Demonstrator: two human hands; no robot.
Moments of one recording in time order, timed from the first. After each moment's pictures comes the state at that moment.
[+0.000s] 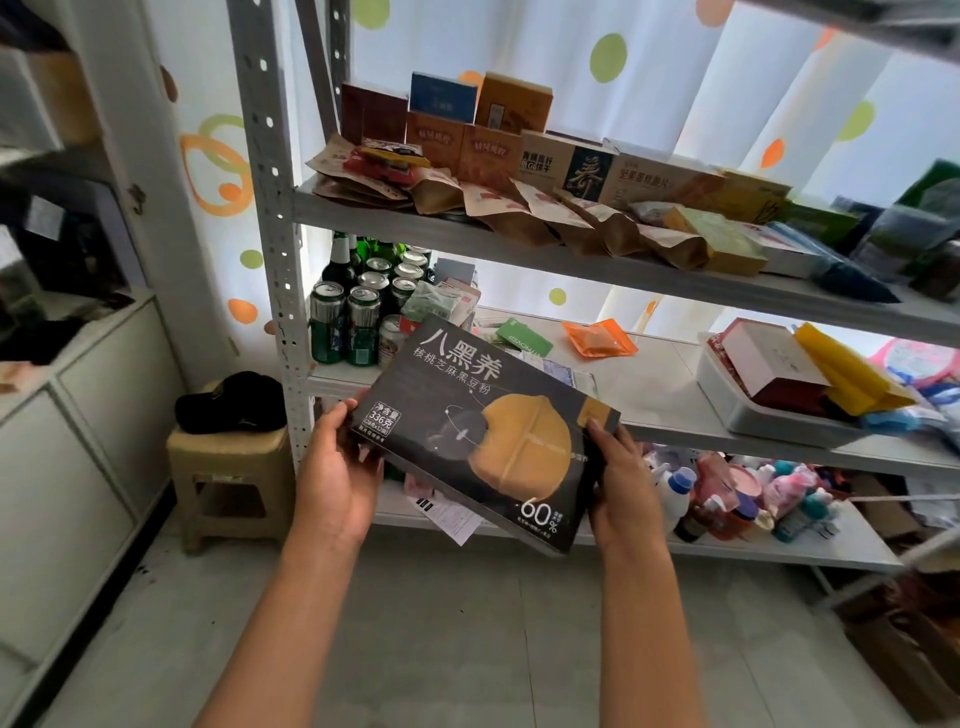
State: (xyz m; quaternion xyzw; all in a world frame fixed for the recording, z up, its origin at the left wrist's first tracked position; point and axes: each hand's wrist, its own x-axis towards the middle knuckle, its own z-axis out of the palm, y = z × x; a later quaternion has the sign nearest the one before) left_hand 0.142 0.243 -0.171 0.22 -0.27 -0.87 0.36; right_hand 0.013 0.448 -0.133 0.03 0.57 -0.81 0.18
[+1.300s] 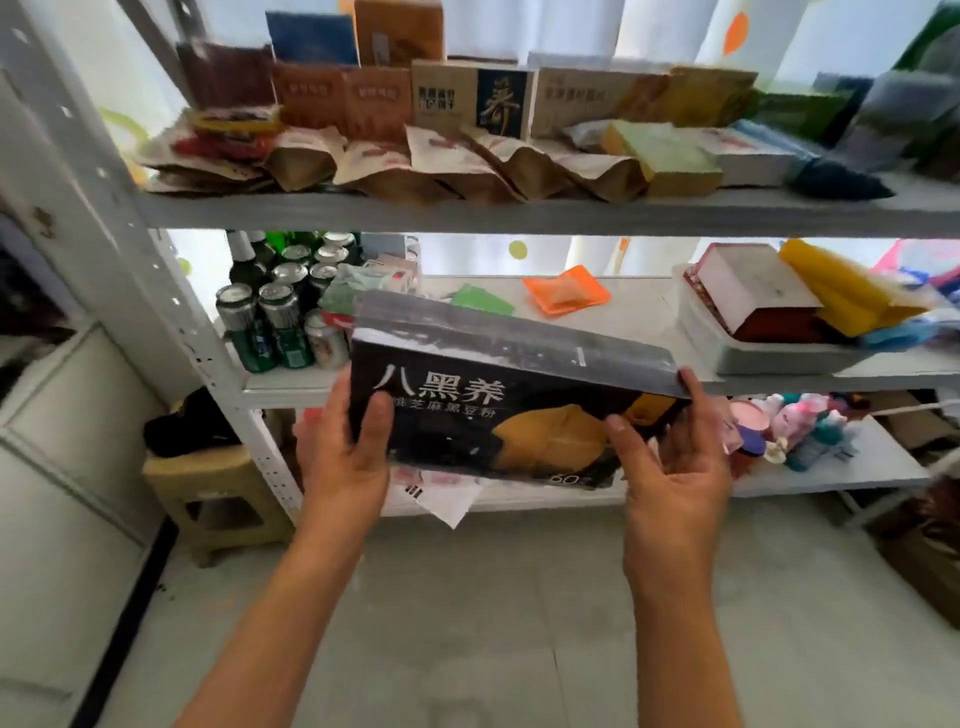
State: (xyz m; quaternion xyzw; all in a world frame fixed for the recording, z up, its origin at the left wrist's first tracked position) left_hand 0.062 0.323 -0.147 0.27 -0.71 -0.57 0.30; right_hand -0.026 0.539 -0.121 -0.04 0.61 -0.79 -0.06
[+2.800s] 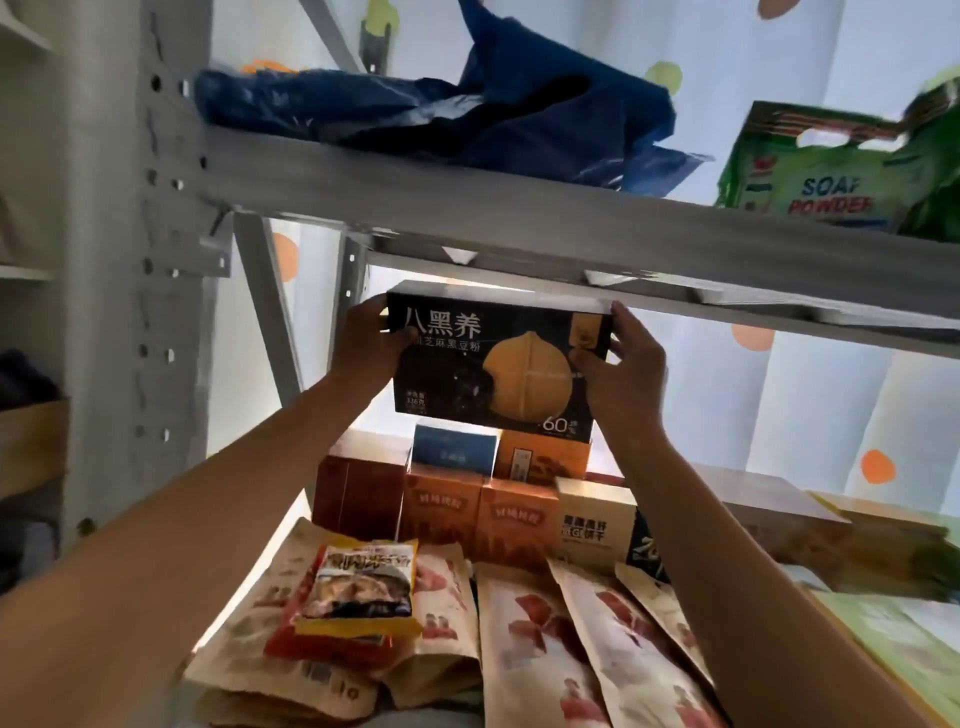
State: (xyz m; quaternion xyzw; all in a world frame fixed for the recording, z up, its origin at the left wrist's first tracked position) left_hand -0.213 -0.100 0.190 0.12 -0.73 -0.40 0.53; right_hand -0.347 0.119 0.190 -0.38 0.63 -0.62 -0.29
